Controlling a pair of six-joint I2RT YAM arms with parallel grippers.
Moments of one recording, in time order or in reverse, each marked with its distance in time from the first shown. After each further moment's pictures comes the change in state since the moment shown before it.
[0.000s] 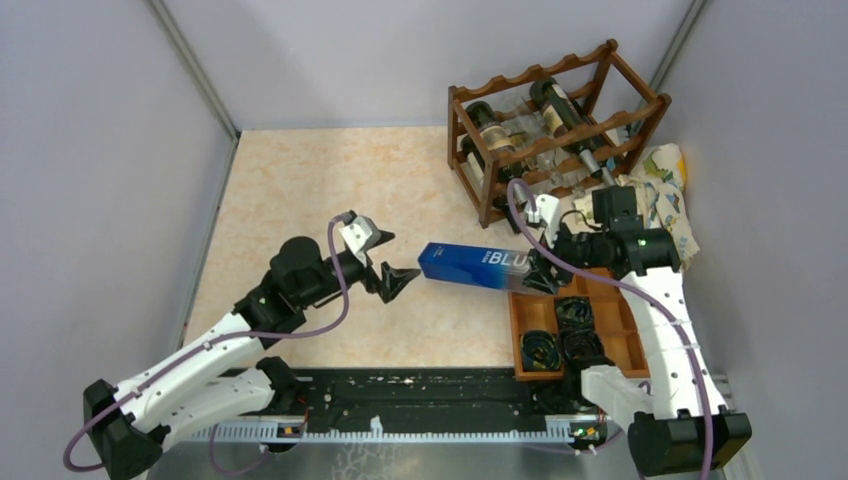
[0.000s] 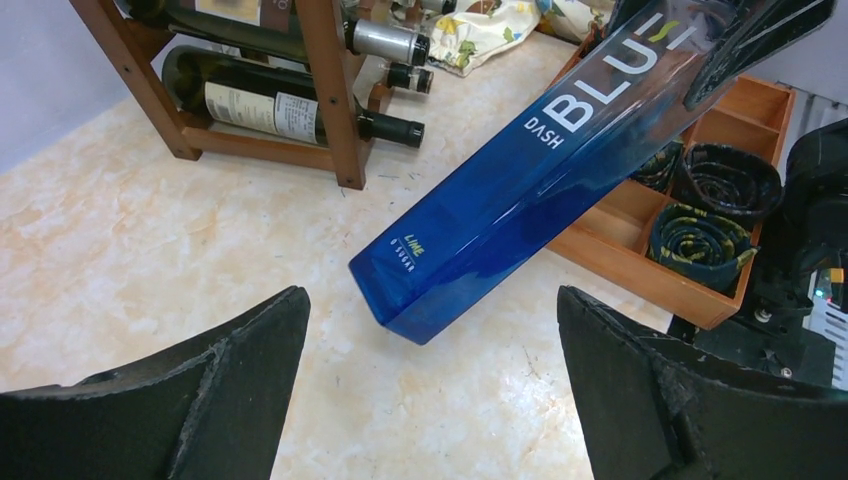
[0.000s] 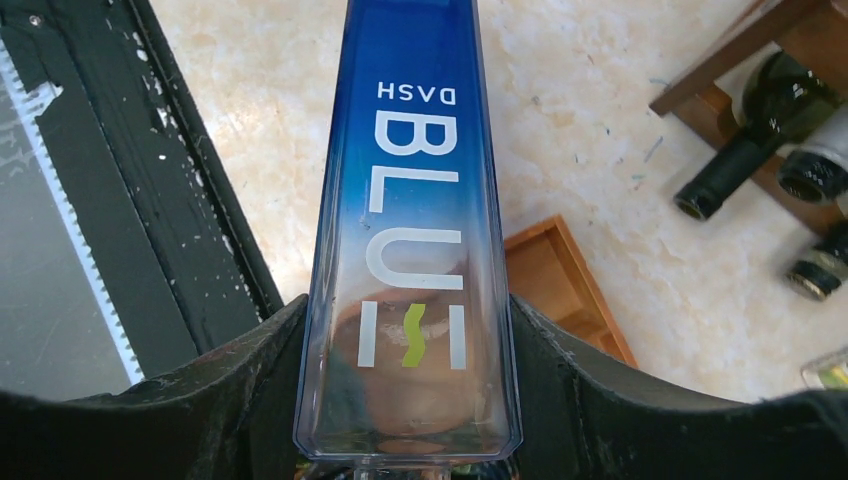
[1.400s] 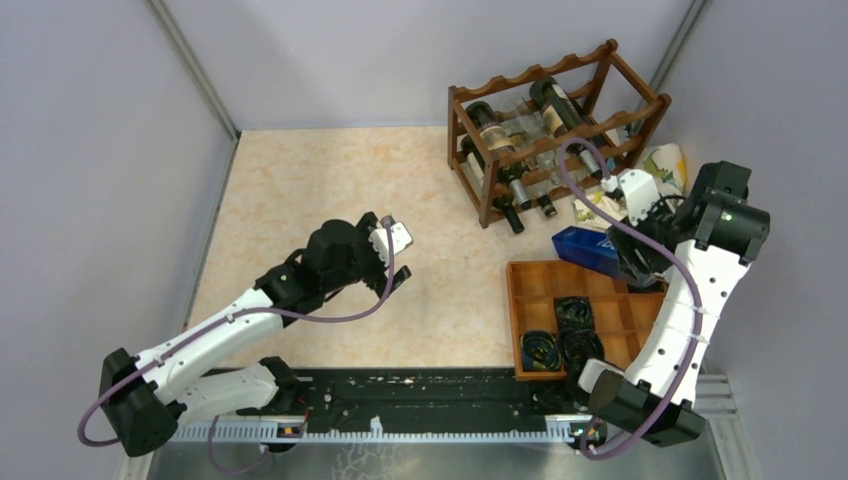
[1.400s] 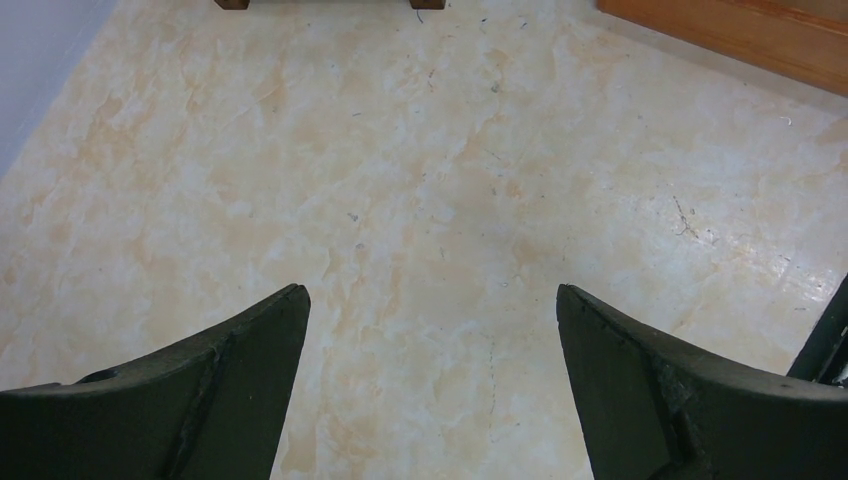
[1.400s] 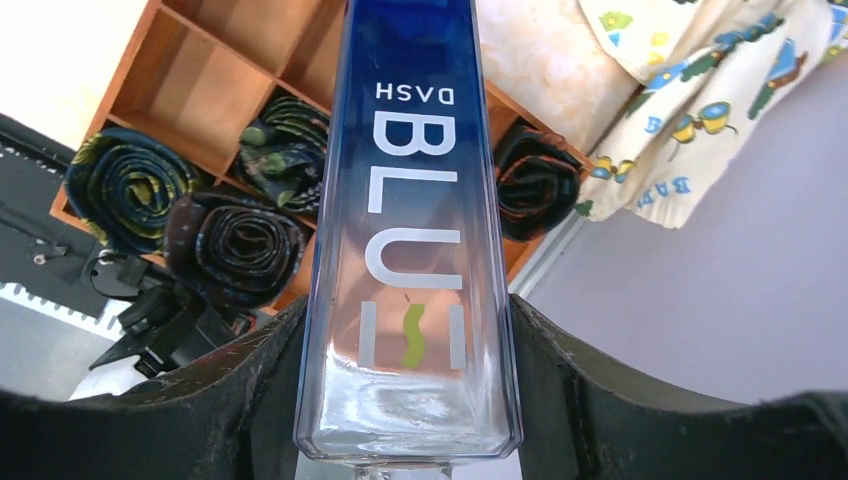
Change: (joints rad) left arm 0.011 0.207 0.139 -0.307 -0.143 0.315; right arm -0.549 0.138 0.457 -0.466 0.431 -0.257
